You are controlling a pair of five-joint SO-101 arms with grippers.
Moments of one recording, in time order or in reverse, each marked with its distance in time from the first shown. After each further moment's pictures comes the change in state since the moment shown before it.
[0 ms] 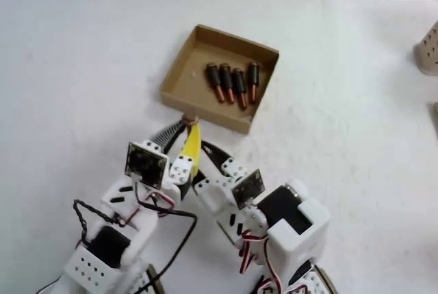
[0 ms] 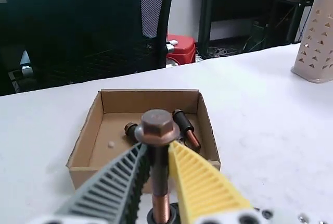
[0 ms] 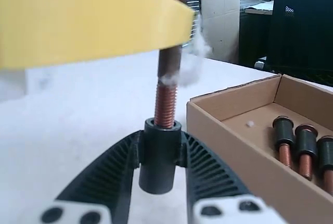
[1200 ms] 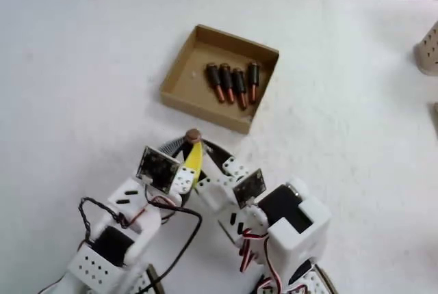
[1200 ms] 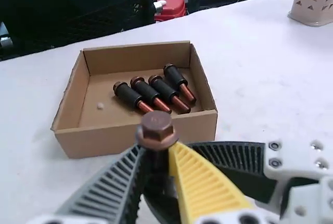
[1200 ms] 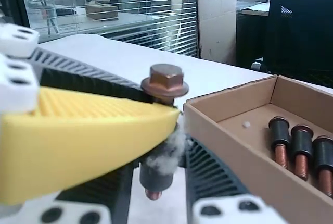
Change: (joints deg) left arm -0.5 -0.2 4.3 13.1 -11.3; right arm 1.3 0.0 0.0 -0.5 0.1
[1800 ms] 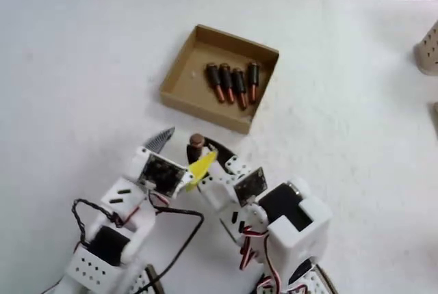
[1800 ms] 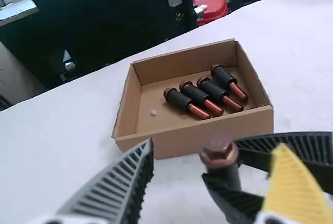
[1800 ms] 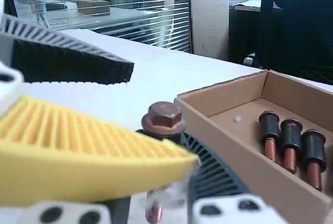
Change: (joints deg) left arm -2.3 -1.3 -0.3 1.3 -0.3; right arm 0.5 0.1 0.0 0.1 0.1
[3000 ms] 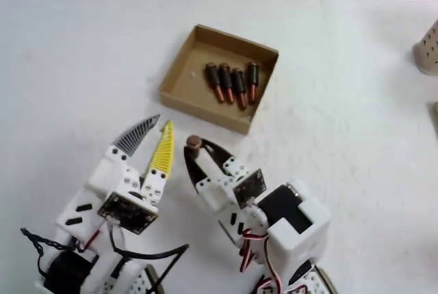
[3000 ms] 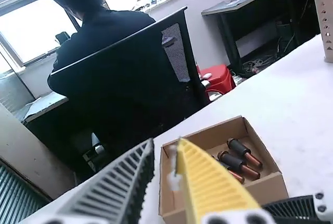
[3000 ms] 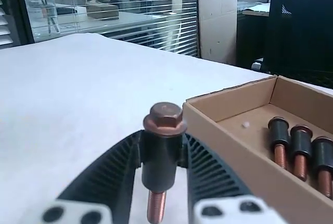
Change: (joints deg) left arm -0.4 -7.7 -25.9 17.1 11.2; right arm -0.4 -0.1 0.0 -0.1 0.0
